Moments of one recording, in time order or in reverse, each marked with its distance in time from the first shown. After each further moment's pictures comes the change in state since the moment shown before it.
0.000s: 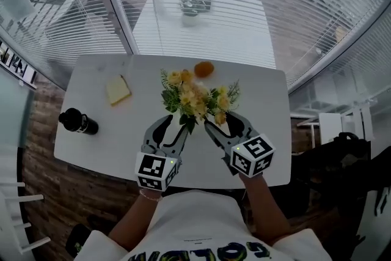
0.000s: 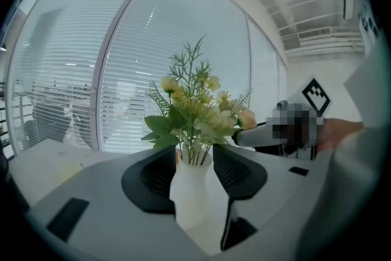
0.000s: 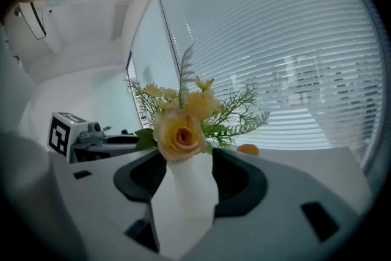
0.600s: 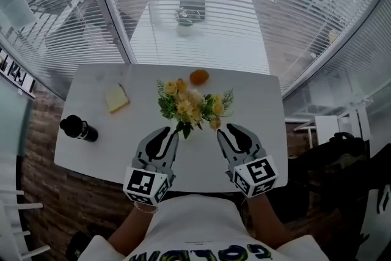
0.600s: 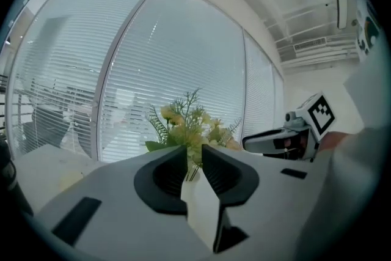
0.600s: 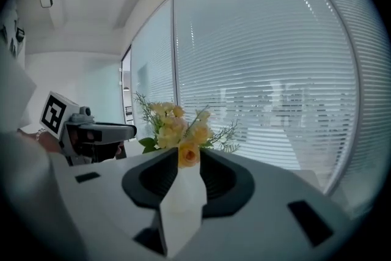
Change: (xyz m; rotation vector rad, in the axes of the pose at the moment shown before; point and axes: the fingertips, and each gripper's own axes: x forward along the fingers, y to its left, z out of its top) left arm -0.039 -0.013 0.037 -0.017 -0.105 -0.027; right arm -0.058 0.005 0.018 -0.144 -0.058 -0.184
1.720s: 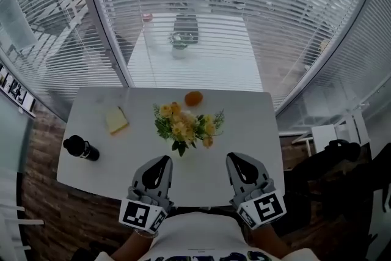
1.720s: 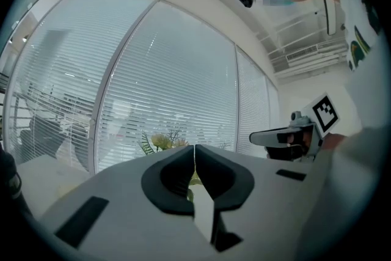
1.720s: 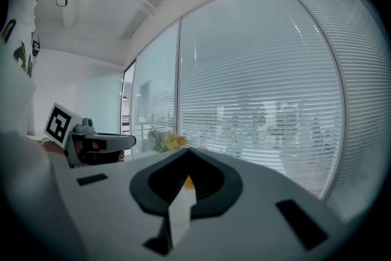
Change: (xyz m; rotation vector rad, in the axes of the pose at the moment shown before) left arm -0.036 -0.029 0.048 0.010 -0.130 -0.021; right arm -0.070 0.015 0.061 -0.069 -0.164 -0.055
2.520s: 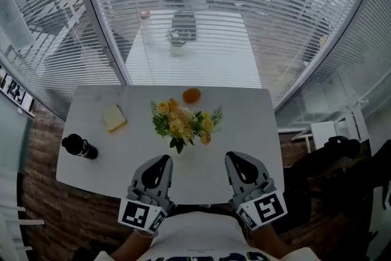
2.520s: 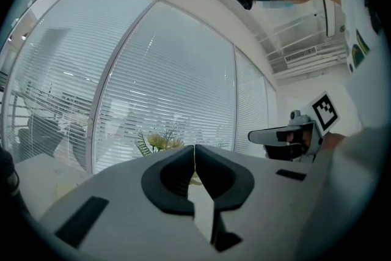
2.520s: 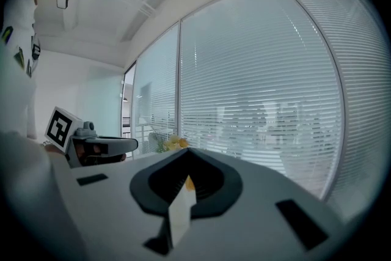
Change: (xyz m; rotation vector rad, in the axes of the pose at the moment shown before) left arm 0.001 -0.009 0.001 -0.008 -0.001 -0.015; right arm -0.007 0.001 0.007 0.012 -0.013 0.004
